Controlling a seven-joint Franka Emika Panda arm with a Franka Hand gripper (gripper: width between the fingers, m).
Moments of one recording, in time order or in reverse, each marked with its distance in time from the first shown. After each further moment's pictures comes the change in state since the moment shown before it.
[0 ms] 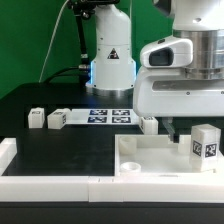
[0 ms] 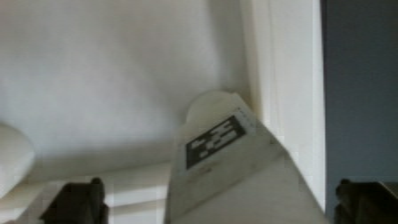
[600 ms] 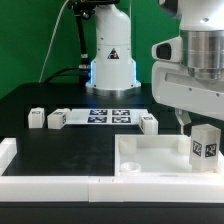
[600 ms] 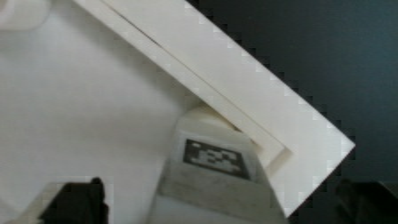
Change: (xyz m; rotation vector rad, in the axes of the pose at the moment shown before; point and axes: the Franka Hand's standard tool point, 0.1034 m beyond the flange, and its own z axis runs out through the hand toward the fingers) arm -0.002 -0.012 0.001 0.013 0.004 0.686
